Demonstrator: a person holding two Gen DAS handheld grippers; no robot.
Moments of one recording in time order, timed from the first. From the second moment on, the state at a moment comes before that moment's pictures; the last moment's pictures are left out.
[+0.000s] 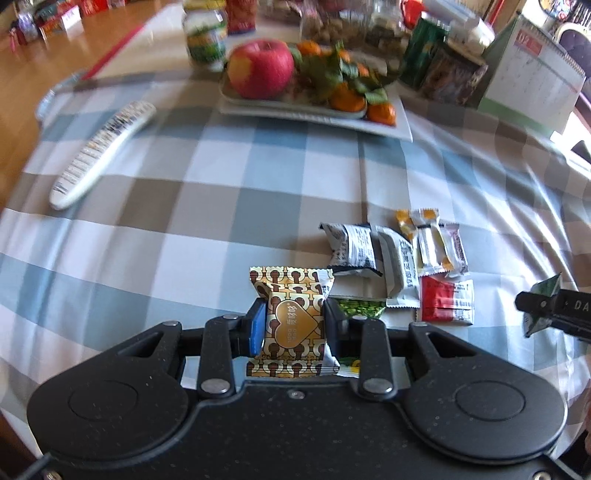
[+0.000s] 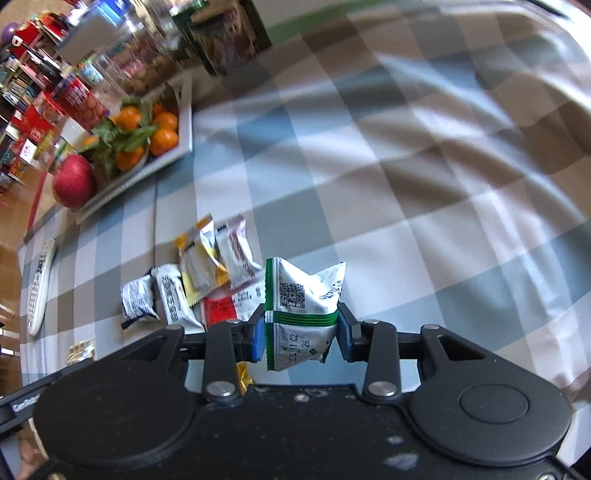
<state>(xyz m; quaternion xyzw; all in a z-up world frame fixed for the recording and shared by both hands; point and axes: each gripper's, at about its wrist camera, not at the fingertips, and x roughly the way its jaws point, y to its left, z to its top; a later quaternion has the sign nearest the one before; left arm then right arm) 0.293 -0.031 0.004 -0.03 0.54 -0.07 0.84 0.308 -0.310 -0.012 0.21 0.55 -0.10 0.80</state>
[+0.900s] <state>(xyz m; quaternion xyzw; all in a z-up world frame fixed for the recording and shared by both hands) 0.057 0.027 0.001 -0.10 0.49 -0.07 0.86 0.100 -0.261 0.035 0.19 0.41 -0.05 0.89</state>
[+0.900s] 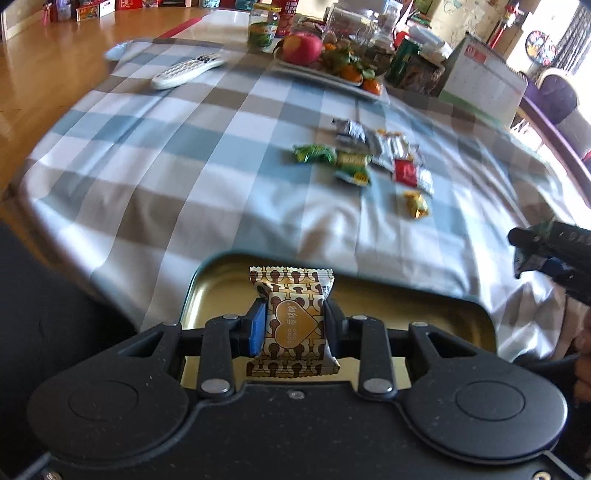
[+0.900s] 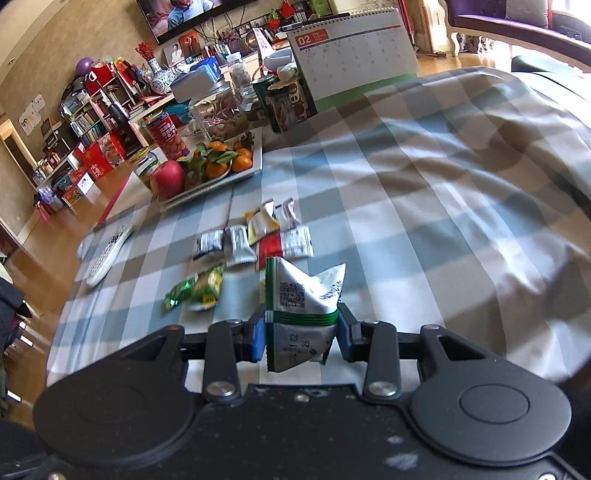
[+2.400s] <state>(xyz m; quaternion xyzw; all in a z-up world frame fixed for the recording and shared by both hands) 0.015 0.005 -0.031 -0.05 0.51 -0.04 0.86 0.008 -0.203 0.002 0.16 0.44 -0.01 0.88</state>
